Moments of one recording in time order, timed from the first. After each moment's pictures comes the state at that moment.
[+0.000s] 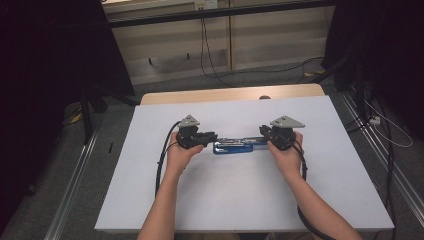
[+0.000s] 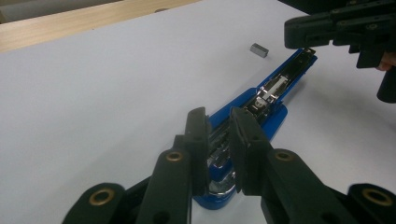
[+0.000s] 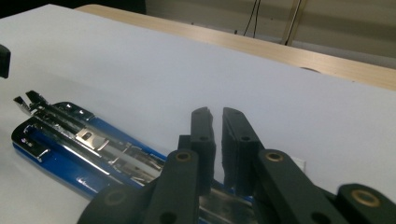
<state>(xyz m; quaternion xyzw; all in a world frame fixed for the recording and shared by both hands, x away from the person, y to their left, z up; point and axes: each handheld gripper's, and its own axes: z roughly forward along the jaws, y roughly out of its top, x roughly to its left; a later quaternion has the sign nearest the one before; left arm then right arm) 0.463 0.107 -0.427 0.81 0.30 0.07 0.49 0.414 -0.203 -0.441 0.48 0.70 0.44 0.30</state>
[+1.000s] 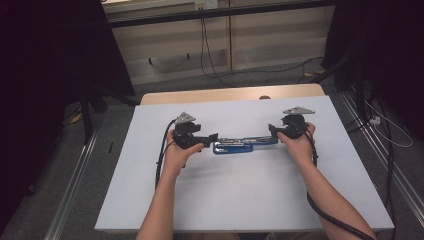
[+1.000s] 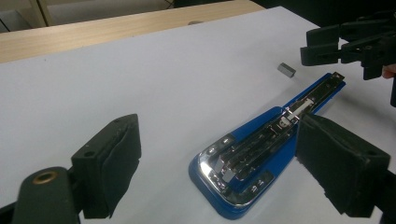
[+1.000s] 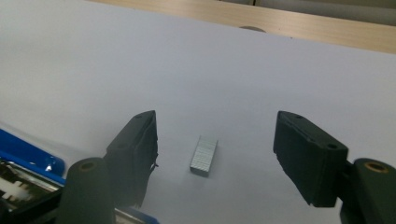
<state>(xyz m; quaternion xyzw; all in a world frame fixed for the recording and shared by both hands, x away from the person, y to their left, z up) 0.464 0.110 -0.420 0.79 0.36 0.10 0.49 0.450 -0.248 -0.449 0.55 0.69 0.37 0.28</state>
